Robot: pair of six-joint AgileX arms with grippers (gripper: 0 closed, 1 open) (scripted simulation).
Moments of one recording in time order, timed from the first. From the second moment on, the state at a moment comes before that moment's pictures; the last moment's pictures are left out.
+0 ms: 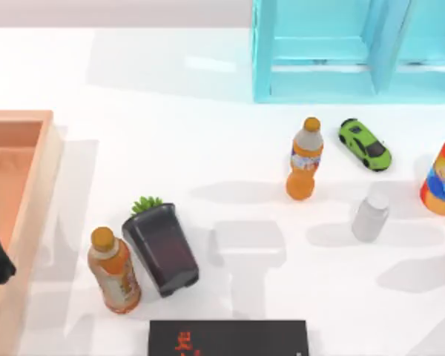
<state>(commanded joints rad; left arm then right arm) 0.00 0.00 0.00 0.00 0.00 0.00 -0.32 0.47 0.40 -0.44 0.03 -0.65</state>
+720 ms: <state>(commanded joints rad) 0.00 0.00 0.00 0.00 0.00 0.00 -0.59 0.94 0.93 -0.84 0.07 -1.79</state>
